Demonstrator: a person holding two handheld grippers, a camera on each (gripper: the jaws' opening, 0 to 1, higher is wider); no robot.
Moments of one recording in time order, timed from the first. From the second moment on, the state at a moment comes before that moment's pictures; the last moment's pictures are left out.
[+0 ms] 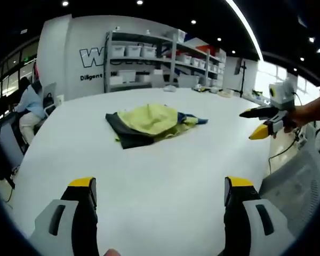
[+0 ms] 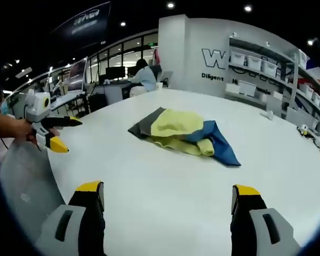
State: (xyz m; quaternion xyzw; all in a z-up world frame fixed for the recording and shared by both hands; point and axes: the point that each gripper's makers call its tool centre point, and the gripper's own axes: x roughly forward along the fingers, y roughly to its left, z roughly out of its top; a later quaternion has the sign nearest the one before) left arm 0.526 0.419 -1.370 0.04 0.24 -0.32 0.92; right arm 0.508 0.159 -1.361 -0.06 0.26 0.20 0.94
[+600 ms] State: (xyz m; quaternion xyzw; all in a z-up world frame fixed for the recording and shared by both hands) left arm 0.530 0.410 -1.363 0.04 0.25 -0.32 0.91; right arm 0.515 0.157 -1.357 -0.05 0.26 0.20 0.94
